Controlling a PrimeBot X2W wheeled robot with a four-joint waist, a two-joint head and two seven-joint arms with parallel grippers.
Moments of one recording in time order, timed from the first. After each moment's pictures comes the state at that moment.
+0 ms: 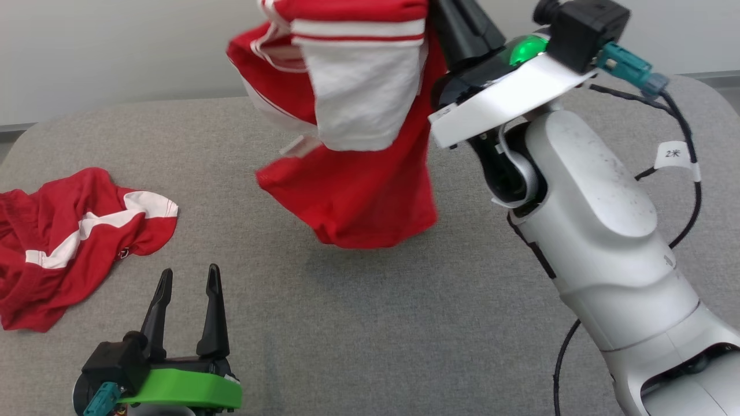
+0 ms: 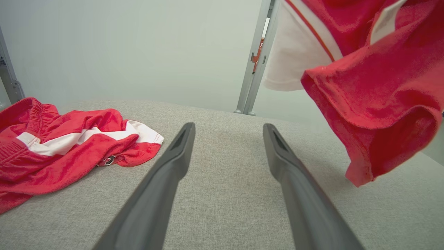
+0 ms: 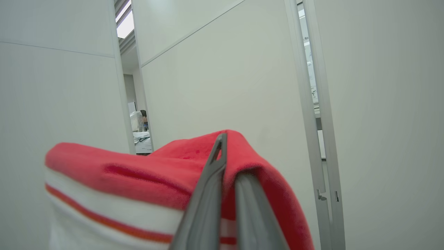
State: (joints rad) left arm 0.00 0.05 -0.04 0.12 -0.31 -0.11 -0.26; right arm -0.92 -0.05 0.45 0.40 0.59 0.13 -0.26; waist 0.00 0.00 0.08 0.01
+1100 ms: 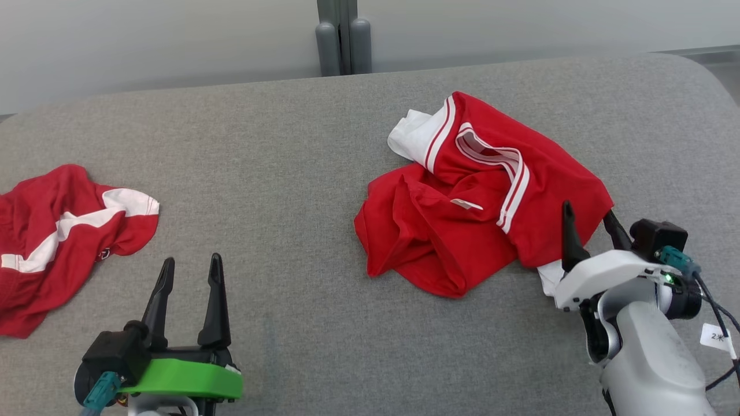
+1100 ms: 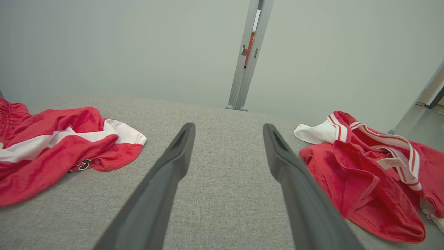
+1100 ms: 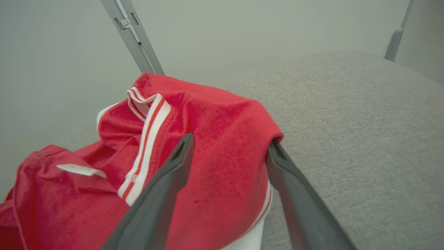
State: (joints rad) left arm -0.03 0.05 -0.05 0.13 -0.31 -0.12 -0.26; right arm -0.45 -0.05 -0.09 0.73 0.23 0.13 -0.26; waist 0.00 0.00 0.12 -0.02
